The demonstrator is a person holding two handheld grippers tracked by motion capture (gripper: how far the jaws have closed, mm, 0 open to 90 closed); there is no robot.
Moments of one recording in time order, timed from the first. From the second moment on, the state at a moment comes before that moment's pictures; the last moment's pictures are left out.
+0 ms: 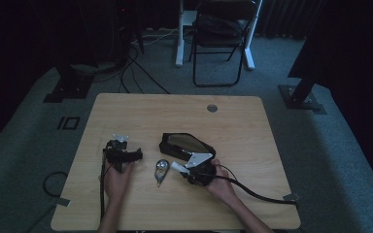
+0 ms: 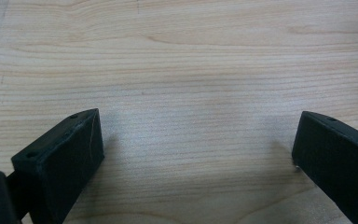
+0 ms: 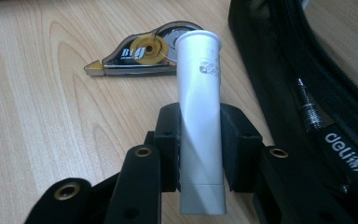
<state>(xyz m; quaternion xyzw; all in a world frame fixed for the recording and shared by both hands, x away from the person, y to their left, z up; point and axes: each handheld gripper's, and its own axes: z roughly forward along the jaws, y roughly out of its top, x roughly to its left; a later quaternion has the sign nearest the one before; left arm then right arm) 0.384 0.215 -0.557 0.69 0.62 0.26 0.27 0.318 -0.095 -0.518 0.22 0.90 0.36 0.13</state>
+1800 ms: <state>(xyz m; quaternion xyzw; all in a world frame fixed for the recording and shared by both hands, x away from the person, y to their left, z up) 0.384 0.215 -0.557 0.69 0.62 0.26 0.27 0.311 -0.110 -0.486 0.20 0.89 0.39 0.15</state>
